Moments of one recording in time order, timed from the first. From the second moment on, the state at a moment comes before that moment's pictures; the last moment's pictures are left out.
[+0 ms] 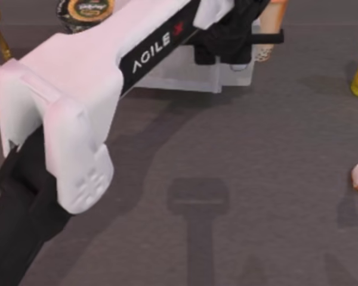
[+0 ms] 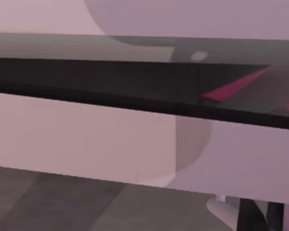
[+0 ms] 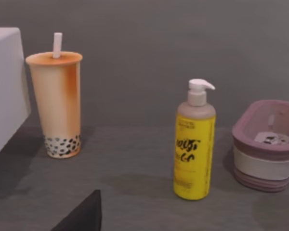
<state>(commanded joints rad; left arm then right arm) -0.72 2.55 2.62 -1.23 -0.33 -0.64 0.00 0.00 0.00 0.00 0.00 0.00</state>
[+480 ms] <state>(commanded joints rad) -0.72 2.40 2.36 -1.08 -0.30 -0.58 0.00 0.00 0.00 0.00 0.00 0.00</state>
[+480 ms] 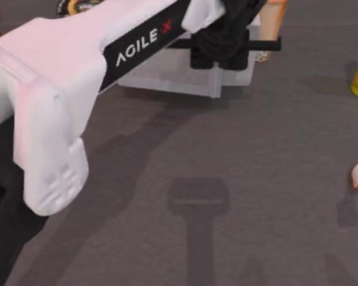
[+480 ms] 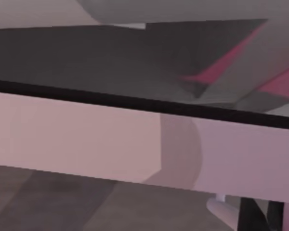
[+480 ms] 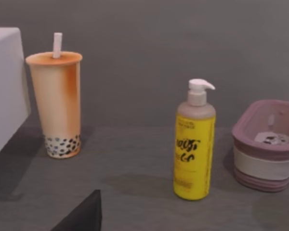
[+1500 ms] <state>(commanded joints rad) -0.72 2.37 2.29 -1.05 -0.30 -0.56 0.00 0.00 0.00 0.00 0.00 0.00</state>
